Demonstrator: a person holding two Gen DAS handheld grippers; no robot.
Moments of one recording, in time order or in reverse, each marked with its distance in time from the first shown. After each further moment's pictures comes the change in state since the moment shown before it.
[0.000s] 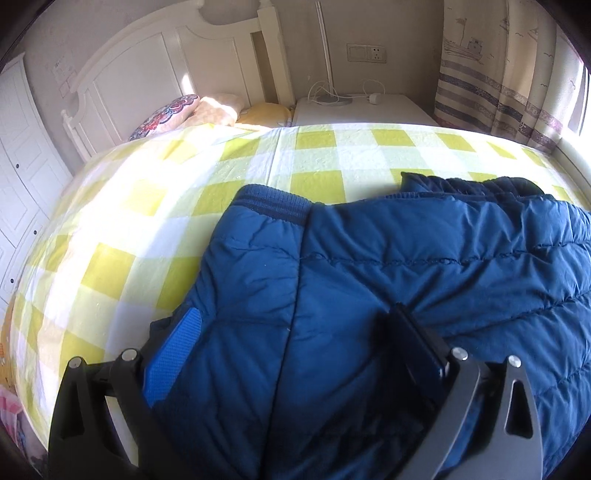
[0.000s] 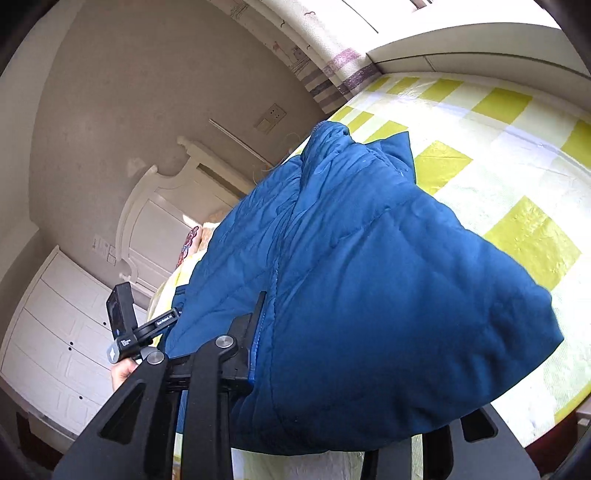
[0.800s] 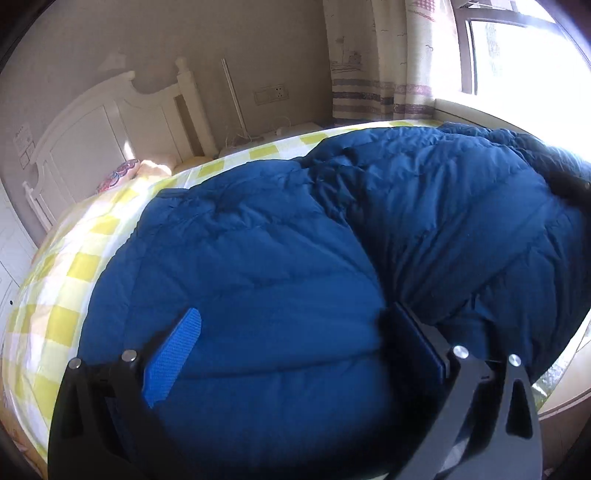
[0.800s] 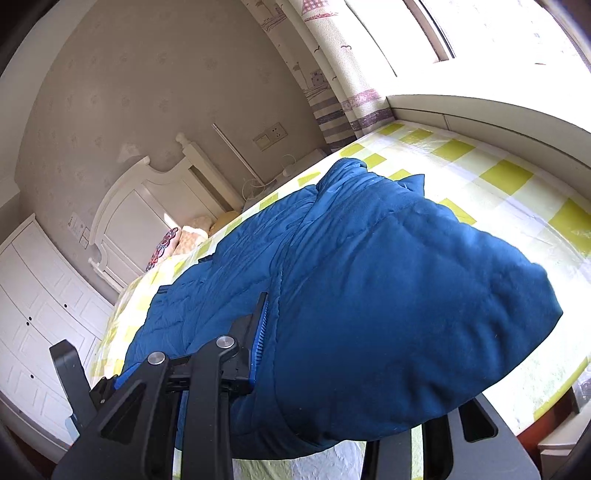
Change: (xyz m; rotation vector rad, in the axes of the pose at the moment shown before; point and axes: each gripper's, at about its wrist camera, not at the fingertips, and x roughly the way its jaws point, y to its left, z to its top) left arm -0.108 -0.085 -0.144 0.264 -0.202 -0.160; right arm -0.013 0.054 -0.004 -0.160 -0.105 -0.149
